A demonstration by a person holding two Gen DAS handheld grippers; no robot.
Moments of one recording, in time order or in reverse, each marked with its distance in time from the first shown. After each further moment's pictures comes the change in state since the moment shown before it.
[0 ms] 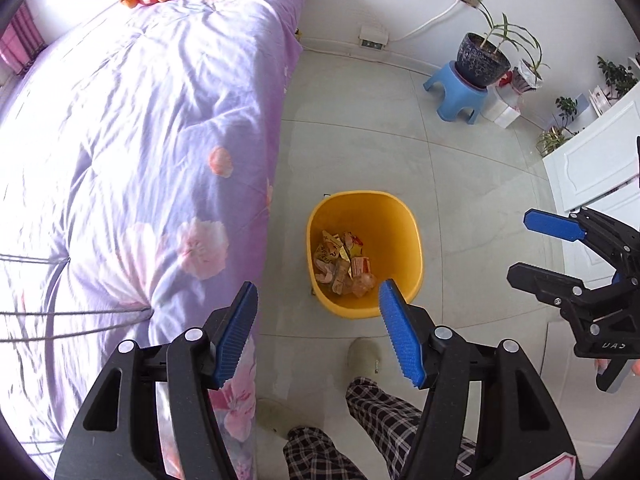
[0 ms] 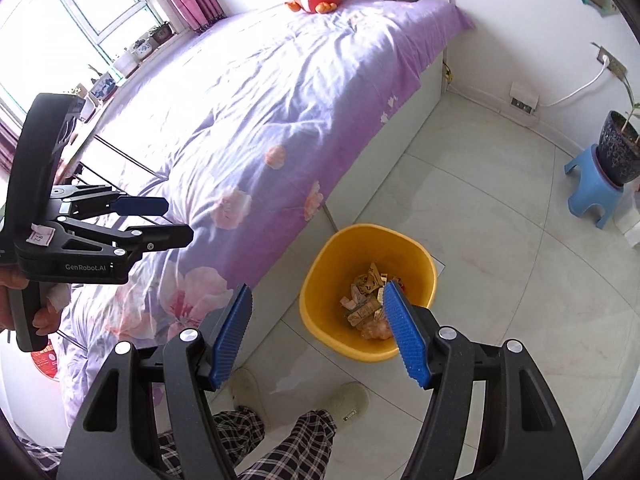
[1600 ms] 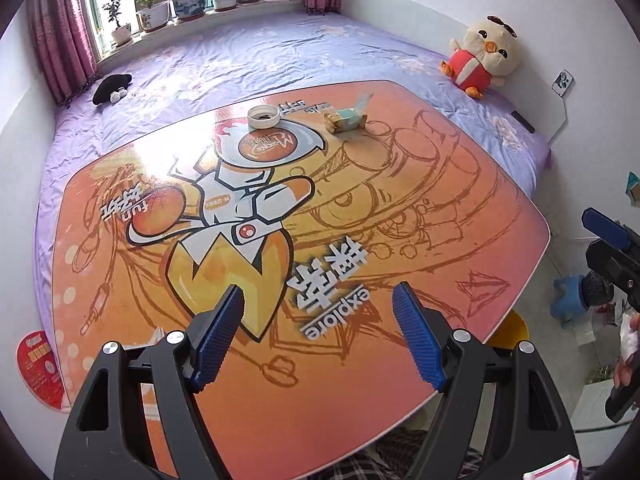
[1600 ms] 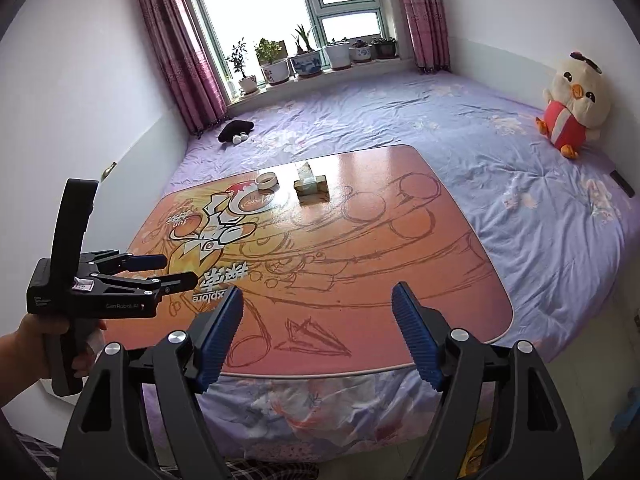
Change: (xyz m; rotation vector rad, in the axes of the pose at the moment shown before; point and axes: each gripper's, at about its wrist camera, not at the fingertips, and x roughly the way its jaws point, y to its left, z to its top) left arm -0.224 0.281 -0.241 -0.755 -0.289 0.334; right arm -0.025 0.401 0.082 -0.564 -0.128 0.369
